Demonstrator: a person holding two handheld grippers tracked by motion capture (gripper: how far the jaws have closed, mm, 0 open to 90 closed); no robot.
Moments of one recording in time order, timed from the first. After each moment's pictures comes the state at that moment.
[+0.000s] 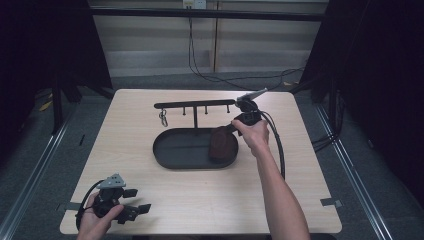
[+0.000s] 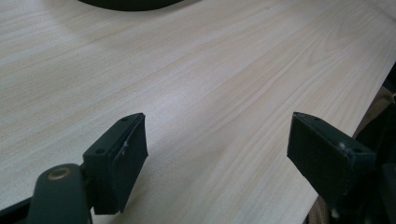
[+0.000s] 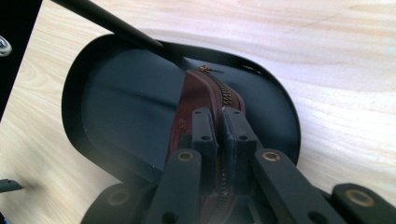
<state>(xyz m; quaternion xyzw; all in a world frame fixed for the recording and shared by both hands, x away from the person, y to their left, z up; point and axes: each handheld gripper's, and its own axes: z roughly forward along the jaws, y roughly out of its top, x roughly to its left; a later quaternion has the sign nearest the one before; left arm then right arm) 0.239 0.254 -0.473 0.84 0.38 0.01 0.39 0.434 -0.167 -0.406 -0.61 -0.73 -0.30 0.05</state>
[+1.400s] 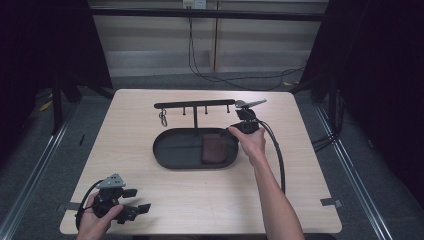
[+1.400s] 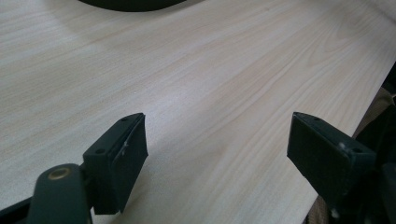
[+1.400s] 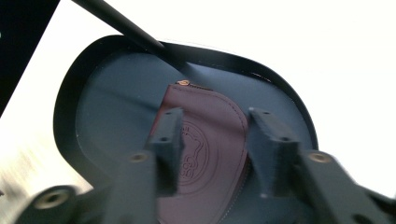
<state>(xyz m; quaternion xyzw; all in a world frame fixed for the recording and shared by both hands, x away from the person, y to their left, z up) 0.239 0.254 -0.473 0.84 0.38 0.00 0.40 0.428 -0.166 -0.439 -0.58 -0.73 -0.35 0.03</state>
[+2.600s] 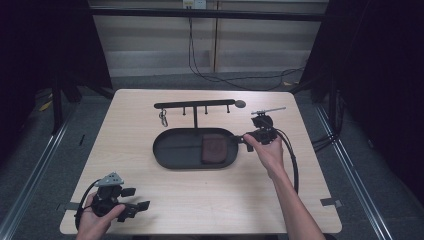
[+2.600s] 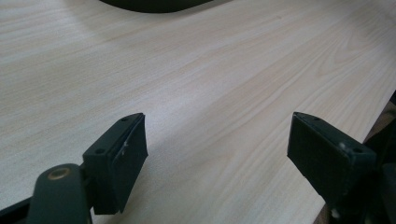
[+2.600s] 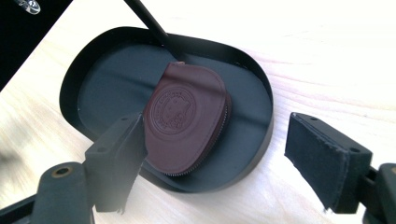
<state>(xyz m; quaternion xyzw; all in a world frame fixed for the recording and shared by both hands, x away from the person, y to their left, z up) 0.242 0.257 -0.474 0.82 0.40 0.01 0.40 0.375 -0.200 -0.418 -0.55 -0.75 -0.38 -0.04</state>
